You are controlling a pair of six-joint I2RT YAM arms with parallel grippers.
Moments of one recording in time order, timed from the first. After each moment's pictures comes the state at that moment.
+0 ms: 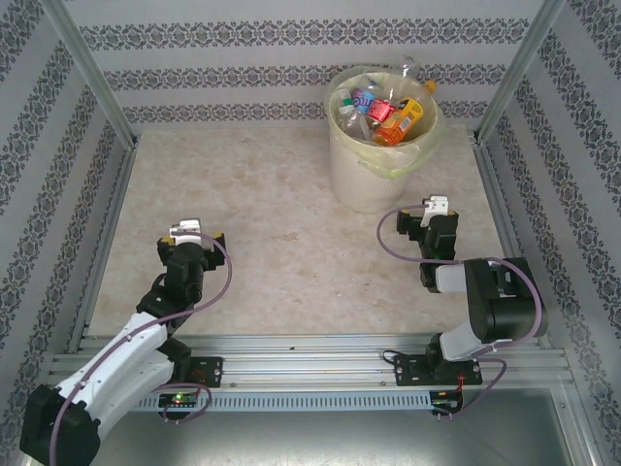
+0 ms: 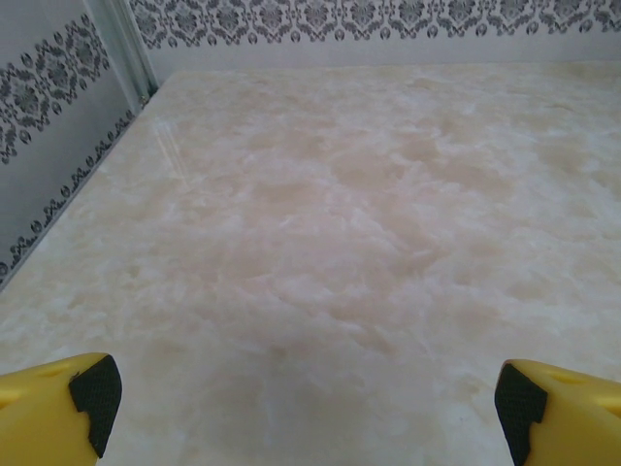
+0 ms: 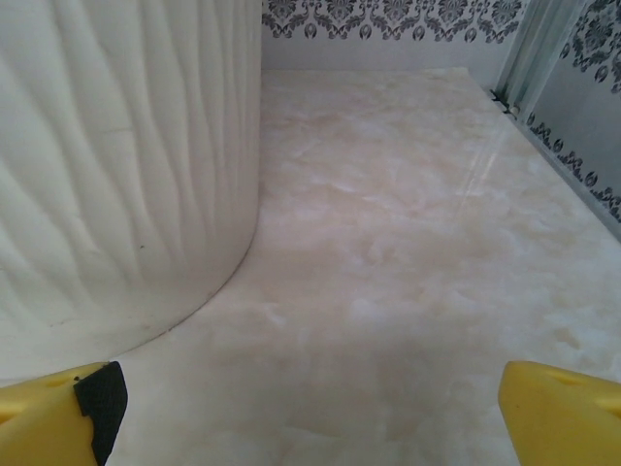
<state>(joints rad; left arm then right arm) -0.37 0.75 0.35 -0.02 -0.55 -0.15 0.02 1.52 0.37 0.83 0.12 0.02</state>
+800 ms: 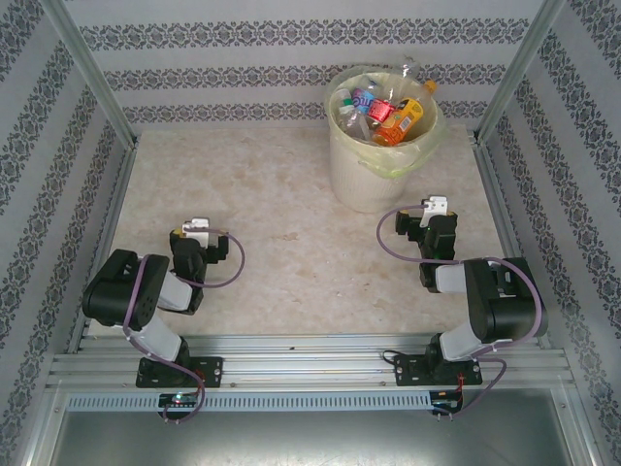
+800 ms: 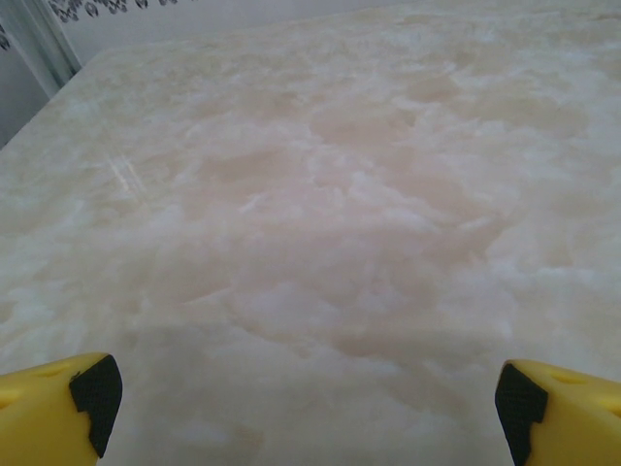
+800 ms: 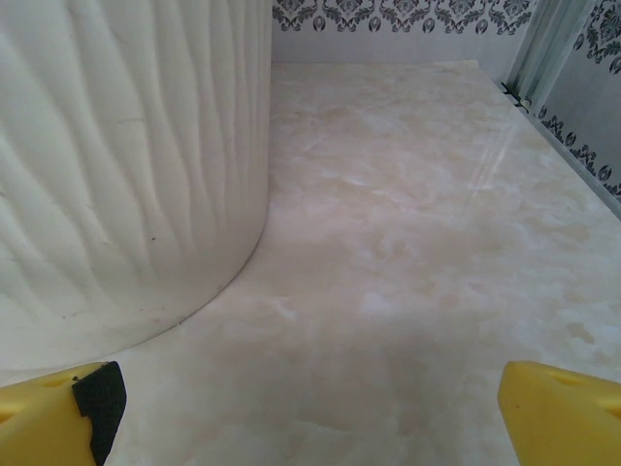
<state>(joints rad) -0.09 1.63 0.21 1.08 -0.23 0.06 0.02 1.52 0.37 0.82 0.11 0.02</state>
